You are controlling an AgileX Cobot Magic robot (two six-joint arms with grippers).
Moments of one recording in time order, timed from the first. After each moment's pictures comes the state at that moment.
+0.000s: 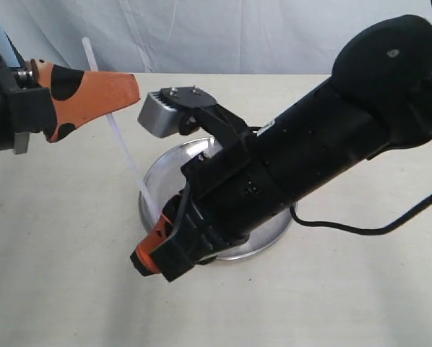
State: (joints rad) left arm -0.41 0.95 -0.62 -1.63 0.62 1.21; right arm 0.63 1.50 -0.98 1.05 0.92 -0.87
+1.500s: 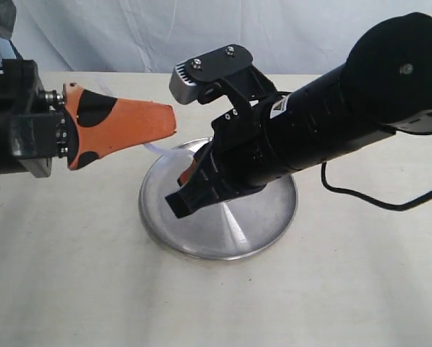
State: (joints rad) left arm -0.42 1.04 -0.63 -1.66 0.88 1.23; right arm 0.64 1.46 -0.98 0.64 0.54 -0.55
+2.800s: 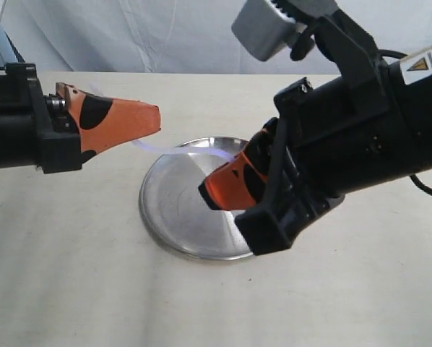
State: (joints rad) left arm -0.42 1.03 -0.64 -1.56 0.72 1.31; right arm 0.63 1.14 -0.97 0.67 0.82 -0.54
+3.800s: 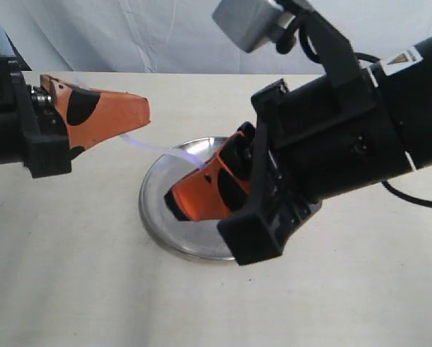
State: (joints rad) left arm -0.41 0.99 -0.64 -1.51 0.67 1.31; right arm 0.63 1.17 -0.97 0.89 0.84 -0.71
